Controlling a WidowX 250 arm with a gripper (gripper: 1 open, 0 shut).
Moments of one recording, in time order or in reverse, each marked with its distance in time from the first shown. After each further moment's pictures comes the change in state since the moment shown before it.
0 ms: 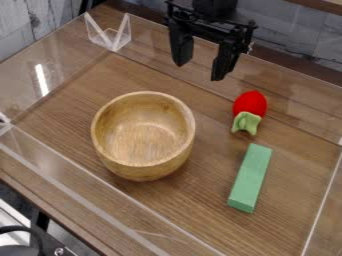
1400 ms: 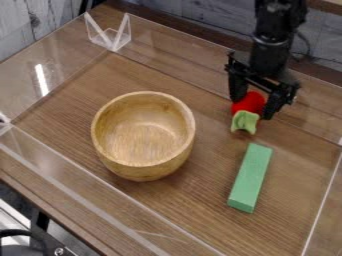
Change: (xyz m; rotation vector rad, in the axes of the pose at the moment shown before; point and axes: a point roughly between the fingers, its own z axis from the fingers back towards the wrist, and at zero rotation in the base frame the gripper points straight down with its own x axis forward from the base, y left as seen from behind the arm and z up) arm 0.075 -0.041 -0.081 0.016 -0.135 -0.153
